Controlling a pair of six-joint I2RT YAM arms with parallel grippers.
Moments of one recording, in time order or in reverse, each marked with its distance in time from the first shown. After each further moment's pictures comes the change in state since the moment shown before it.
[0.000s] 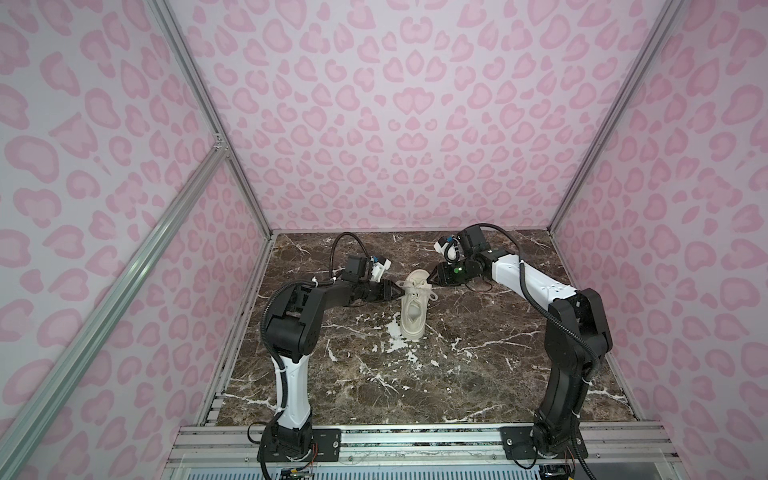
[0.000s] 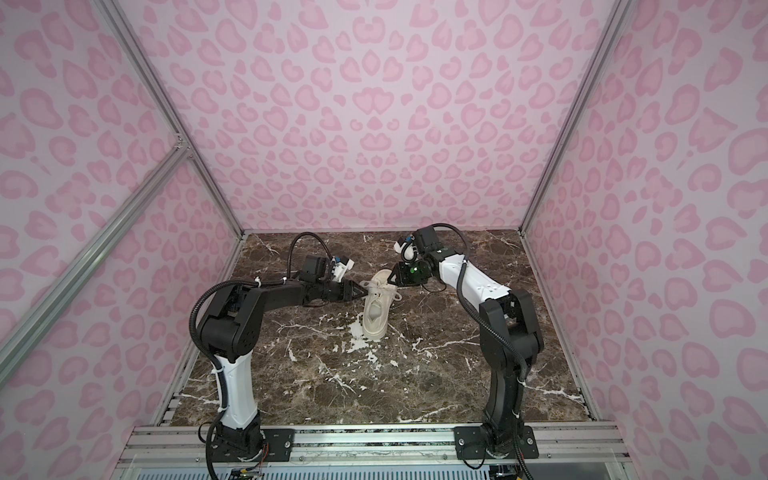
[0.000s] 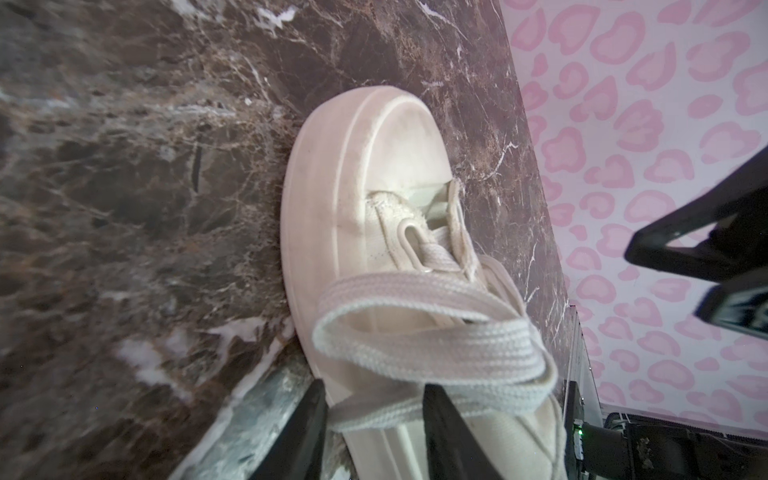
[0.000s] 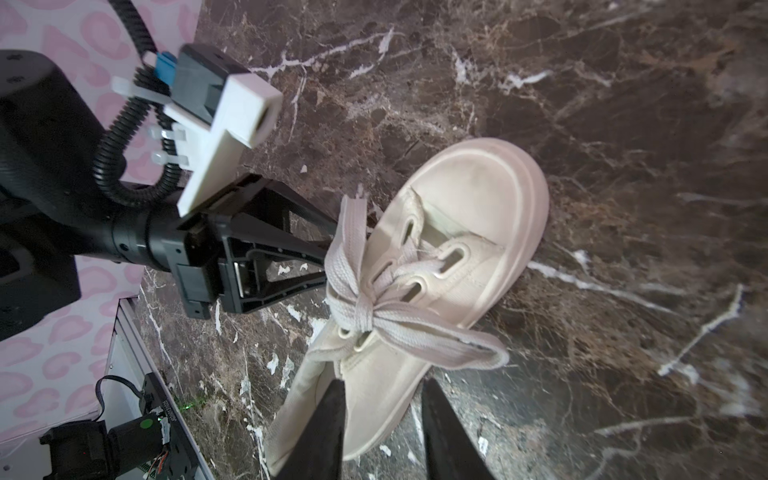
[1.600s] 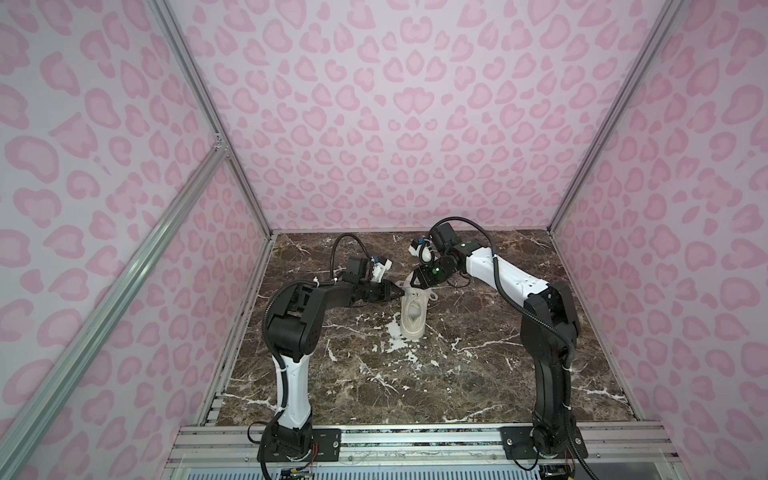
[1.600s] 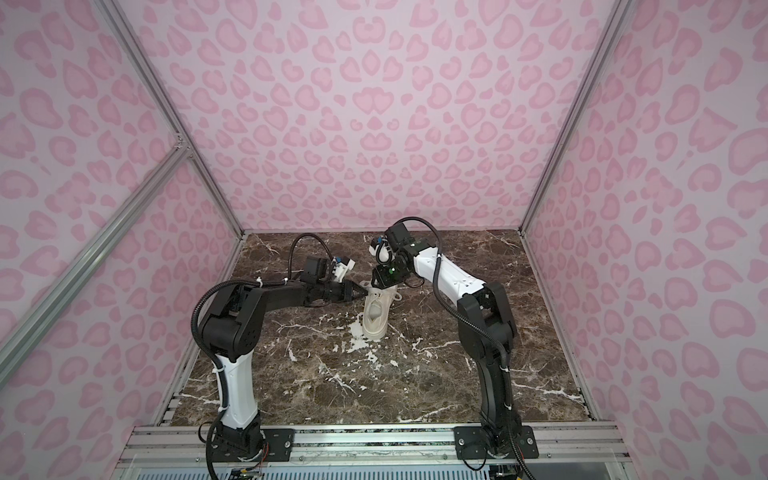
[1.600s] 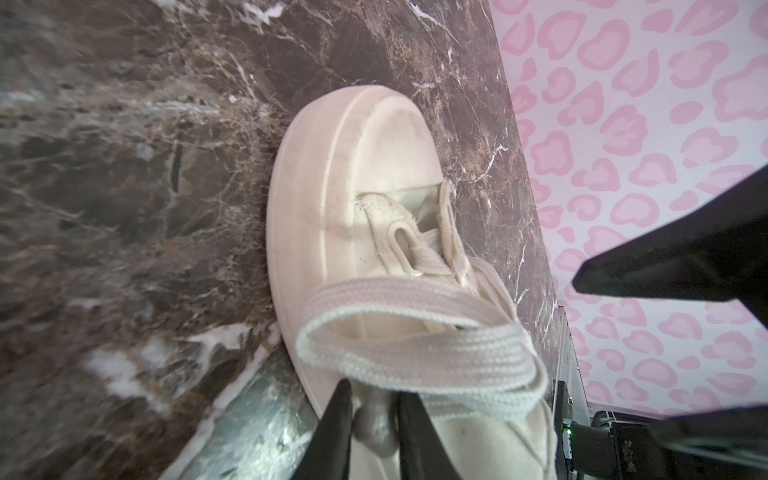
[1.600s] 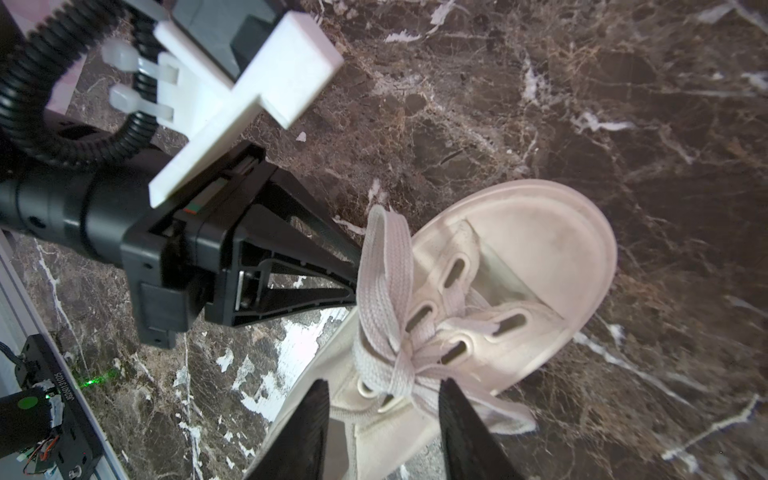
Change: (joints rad) left arm -0.004 0.002 -0.010 0.037 0.019 -0.032; right arm 0.130 0.176 0.264 -0.182 0.157 -0.197
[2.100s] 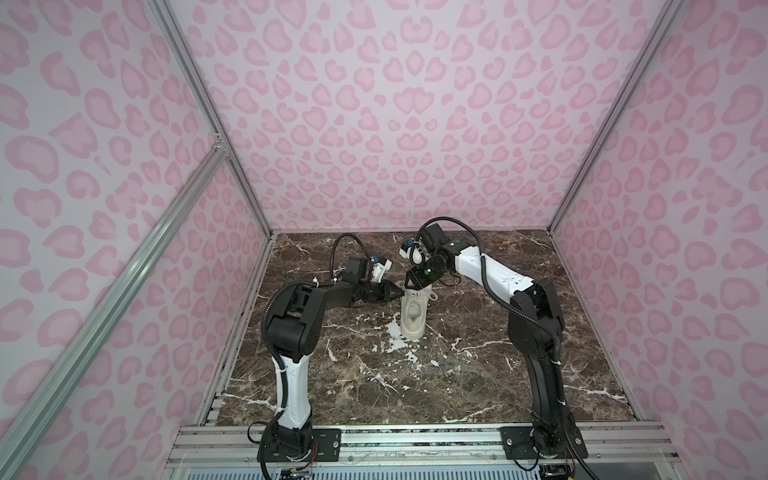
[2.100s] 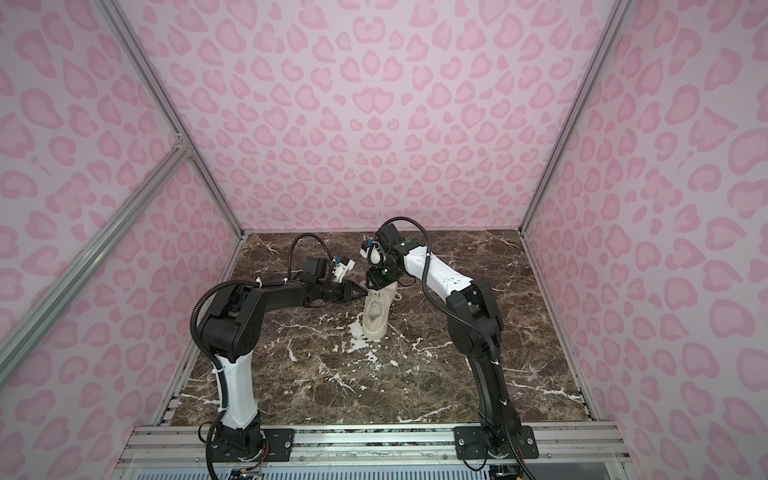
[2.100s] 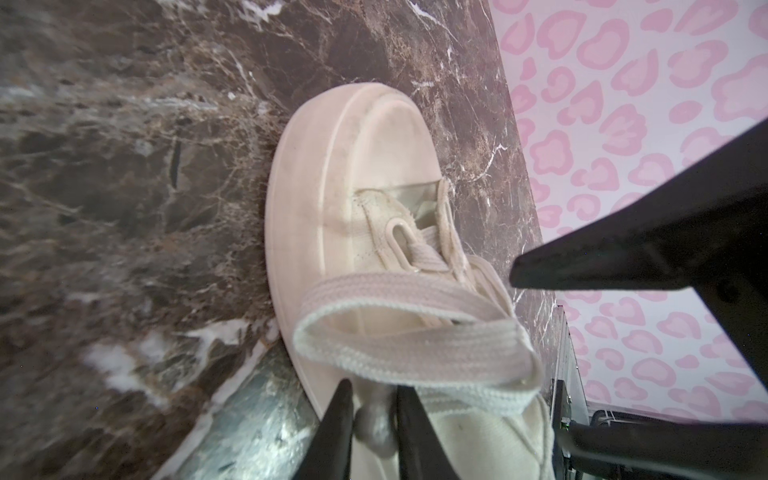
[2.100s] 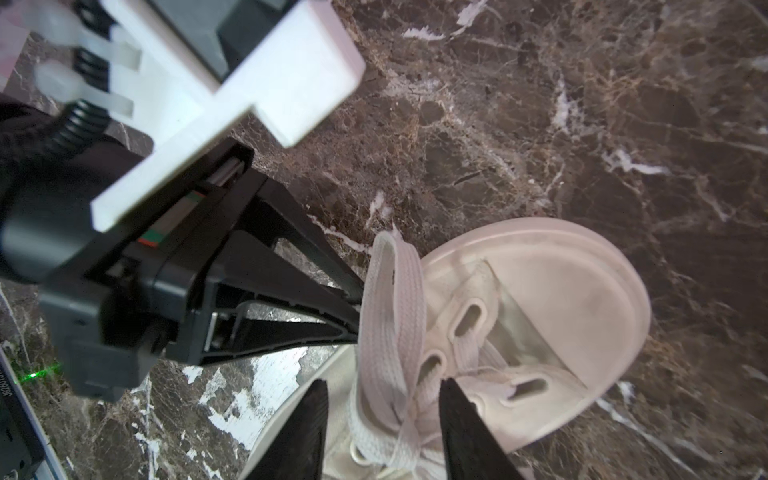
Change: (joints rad) left arm 0.000 -0.005 -0.002 -0.003 0.000 -0.001; right arm 0.037 0.108 0.119 -0.051 0.045 -0.096
